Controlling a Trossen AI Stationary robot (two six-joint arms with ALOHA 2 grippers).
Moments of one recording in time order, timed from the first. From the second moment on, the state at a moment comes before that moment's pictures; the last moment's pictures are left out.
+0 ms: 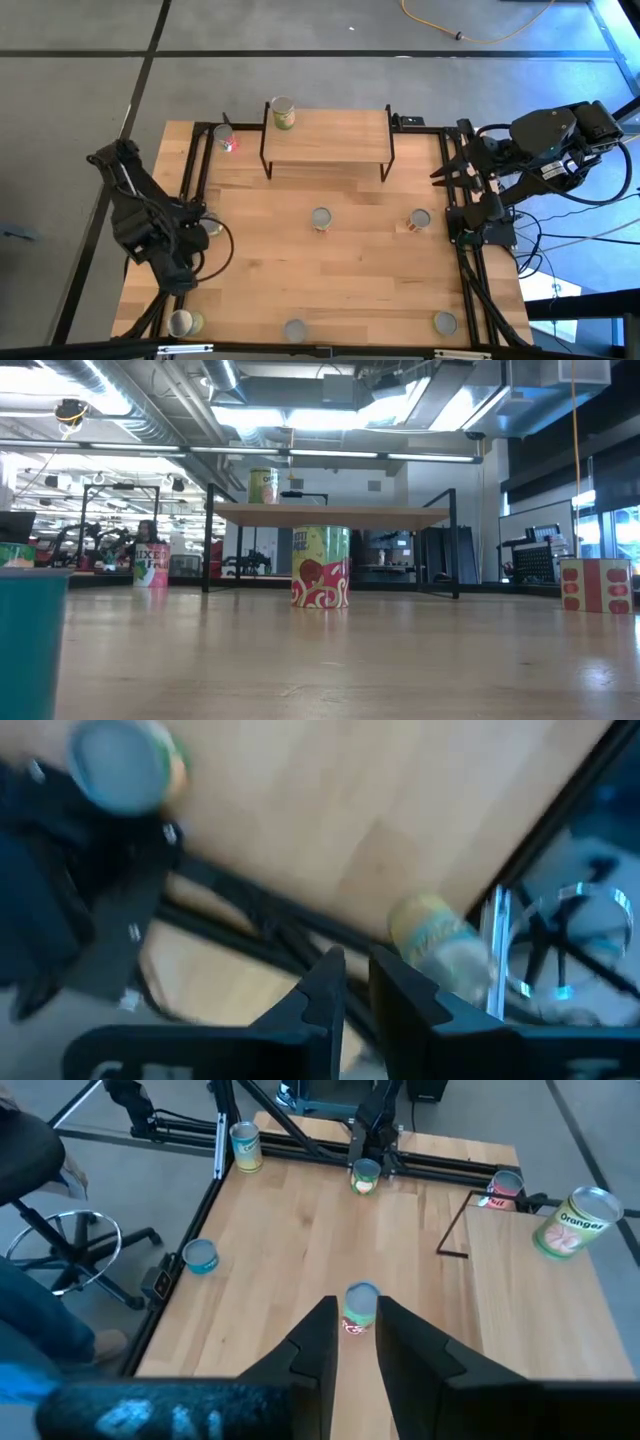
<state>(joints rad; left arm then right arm) -0.92 1.26 1.39 -1.55 0.10 -1.46 0.29 1.32 2.23 -1.51 0.14 0.04</state>
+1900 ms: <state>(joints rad) -1.23 1.57 1.36 -1.26 0.01 -1.26 0.29 1.32 2.23 -1.51 0.13 0.01</state>
